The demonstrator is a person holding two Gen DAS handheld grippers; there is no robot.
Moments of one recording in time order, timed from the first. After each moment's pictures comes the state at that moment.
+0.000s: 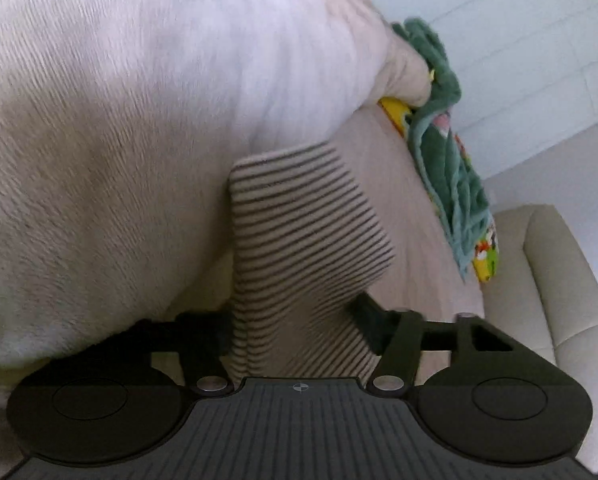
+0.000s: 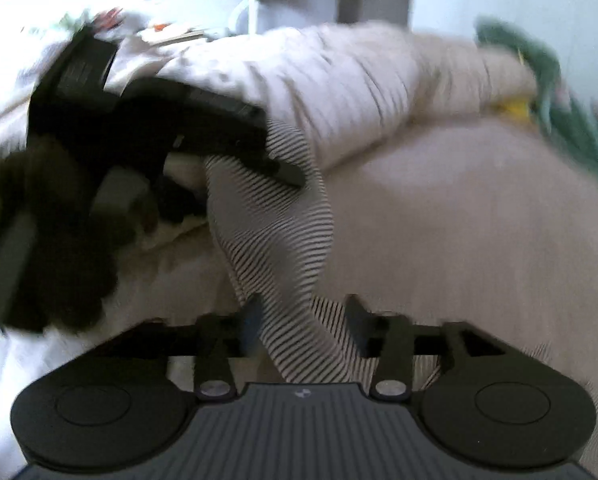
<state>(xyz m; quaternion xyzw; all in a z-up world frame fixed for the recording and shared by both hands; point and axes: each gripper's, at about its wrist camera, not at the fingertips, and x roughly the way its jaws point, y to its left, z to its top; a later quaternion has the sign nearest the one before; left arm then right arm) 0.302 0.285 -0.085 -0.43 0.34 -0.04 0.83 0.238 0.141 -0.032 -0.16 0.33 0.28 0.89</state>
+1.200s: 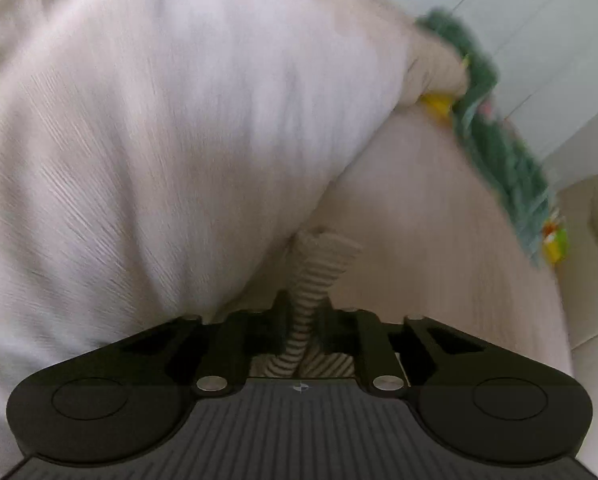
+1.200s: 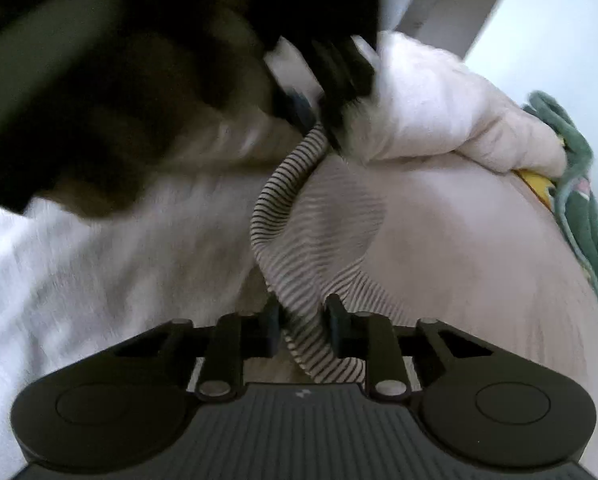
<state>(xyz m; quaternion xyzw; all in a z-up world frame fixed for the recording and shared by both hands) 0.280 0.259 -0.039 -0.32 0.33 0.06 0.89 0.201 0.192 -0.067 -0.29 0.29 0.28 0.87</state>
